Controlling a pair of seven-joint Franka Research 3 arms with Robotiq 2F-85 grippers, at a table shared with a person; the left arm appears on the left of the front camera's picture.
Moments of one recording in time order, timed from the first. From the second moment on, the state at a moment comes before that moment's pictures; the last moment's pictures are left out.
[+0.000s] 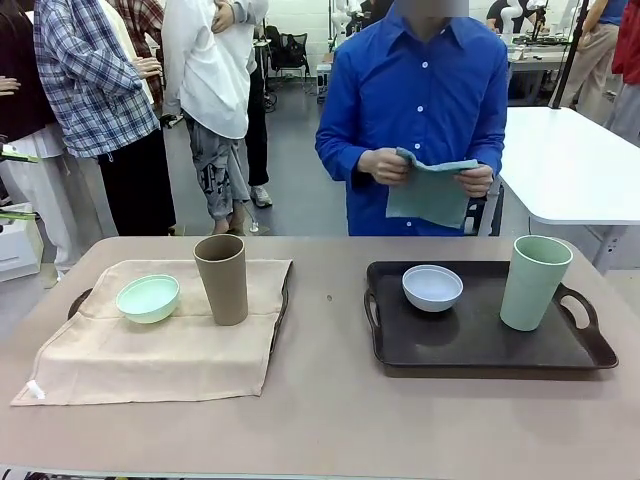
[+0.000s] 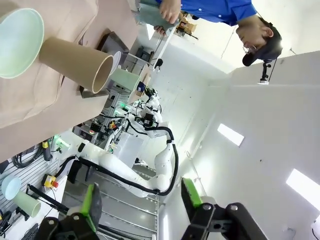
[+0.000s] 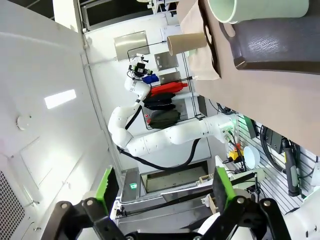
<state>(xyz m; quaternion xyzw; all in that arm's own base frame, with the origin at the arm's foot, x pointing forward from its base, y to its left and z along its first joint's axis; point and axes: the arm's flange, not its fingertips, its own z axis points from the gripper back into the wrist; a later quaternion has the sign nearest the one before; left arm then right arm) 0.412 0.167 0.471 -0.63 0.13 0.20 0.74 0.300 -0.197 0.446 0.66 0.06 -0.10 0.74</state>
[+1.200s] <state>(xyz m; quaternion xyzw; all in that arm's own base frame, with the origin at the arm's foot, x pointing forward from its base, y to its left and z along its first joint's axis) 0.416 0.158 0.482 -0.62 0.13 0.19 0.75 0.305 -0.199 0.455 0.64 0.03 -0.07 0.76</state>
